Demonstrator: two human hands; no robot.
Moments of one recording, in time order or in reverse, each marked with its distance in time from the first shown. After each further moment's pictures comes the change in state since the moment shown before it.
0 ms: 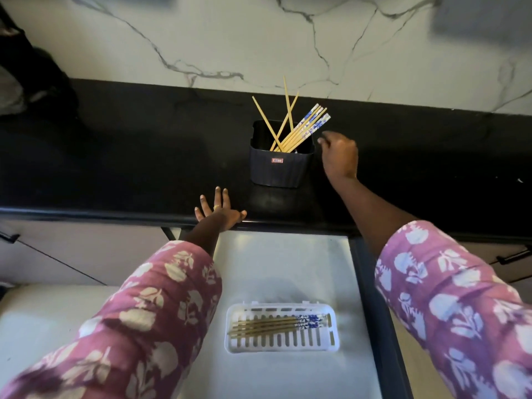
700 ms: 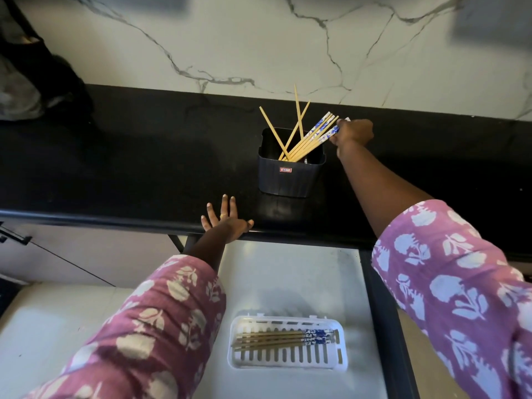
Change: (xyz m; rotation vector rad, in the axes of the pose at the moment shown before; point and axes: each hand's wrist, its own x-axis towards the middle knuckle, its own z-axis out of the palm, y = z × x) left_hand 0.008 0.001 0.005 -0.029 0.037 -0.026; right_hand 0.085 -0.008 0.024 0.829 0.057 0.869
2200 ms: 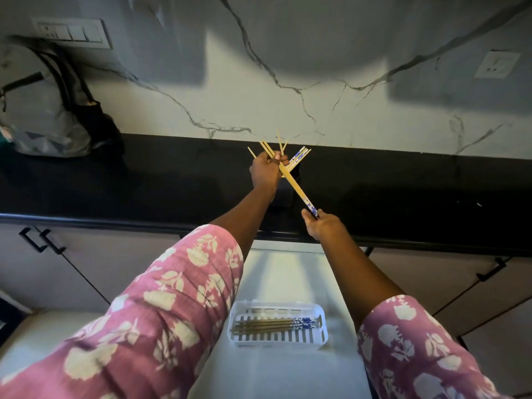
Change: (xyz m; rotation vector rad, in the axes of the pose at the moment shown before) left_hand -0.152 0.108 -0.084 -1.418 0.318 0.467; right_hand -0.206 0.054 -0.160 0.021 -0.455 0.217
